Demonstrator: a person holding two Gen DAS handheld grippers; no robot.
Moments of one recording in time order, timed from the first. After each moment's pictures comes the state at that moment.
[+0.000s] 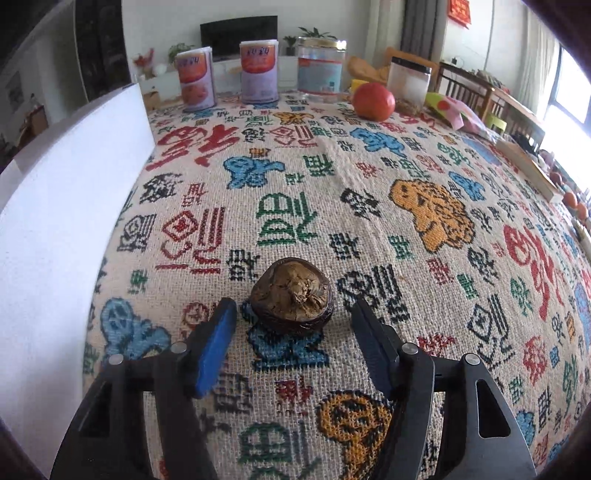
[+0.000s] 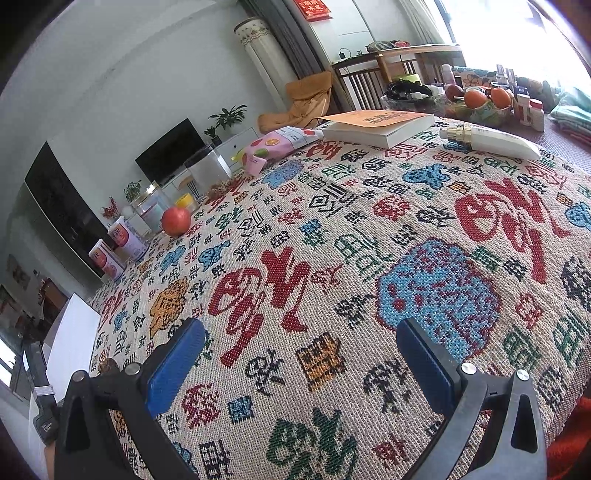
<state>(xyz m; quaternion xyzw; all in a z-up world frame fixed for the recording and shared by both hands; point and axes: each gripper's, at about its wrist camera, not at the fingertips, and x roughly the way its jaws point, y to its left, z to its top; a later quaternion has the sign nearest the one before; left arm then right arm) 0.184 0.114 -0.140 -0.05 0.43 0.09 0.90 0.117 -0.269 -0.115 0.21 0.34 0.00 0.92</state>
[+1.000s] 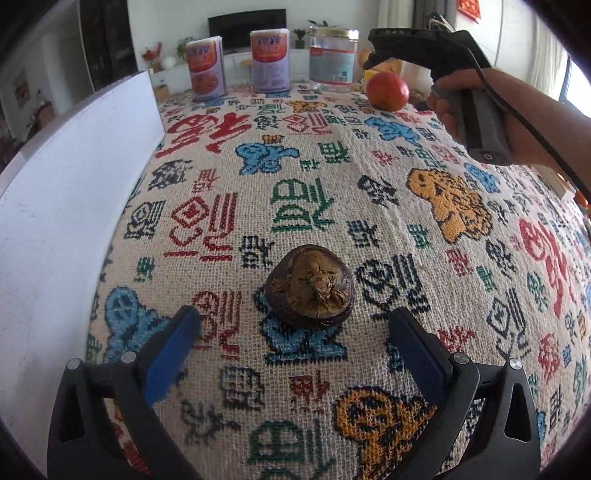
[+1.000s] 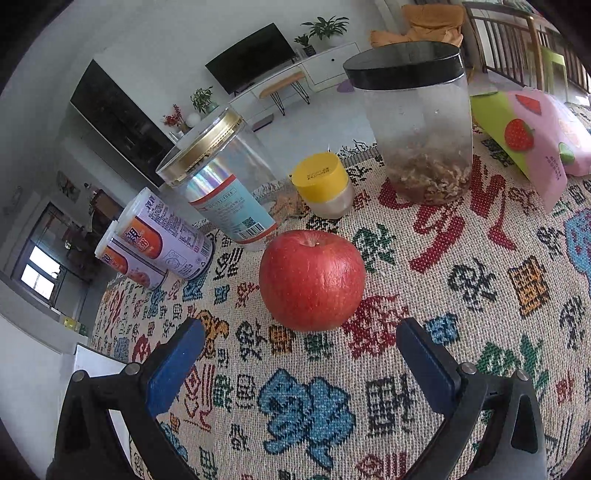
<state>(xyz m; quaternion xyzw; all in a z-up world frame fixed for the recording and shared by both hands) 0.185 0.117 -0.148 -0.05 0.45 0.10 0.89 0.490 -0.047 -0.122 0.16 0.46 0.20 0.85</state>
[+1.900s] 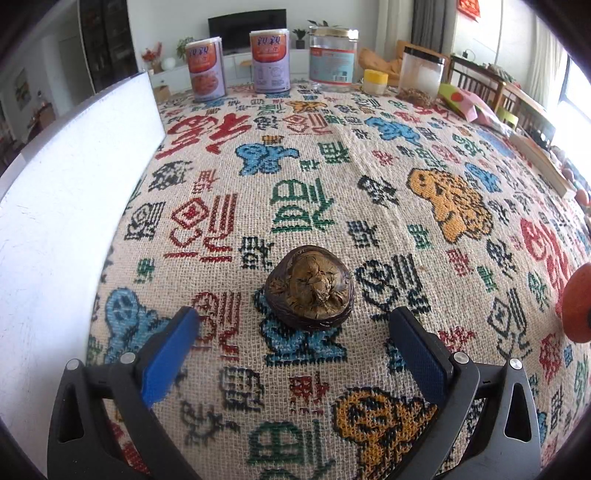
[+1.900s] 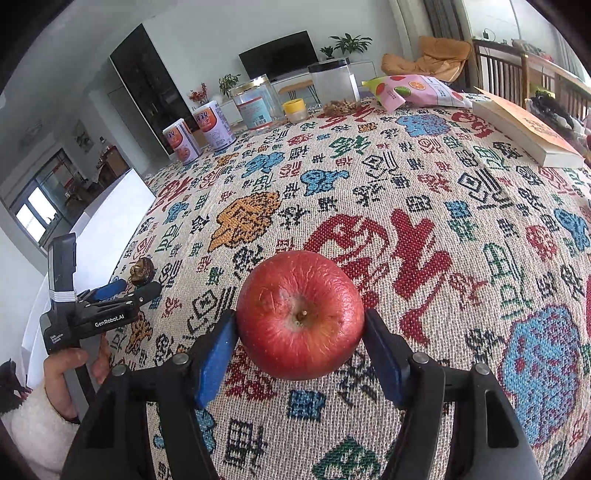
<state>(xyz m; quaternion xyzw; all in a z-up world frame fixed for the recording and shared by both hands) 0.185 0.116 -0.148 -0.05 0.45 0.10 0.89 0.166 -0.208 -0.120 0.07 0.44 0.22 0.87</state>
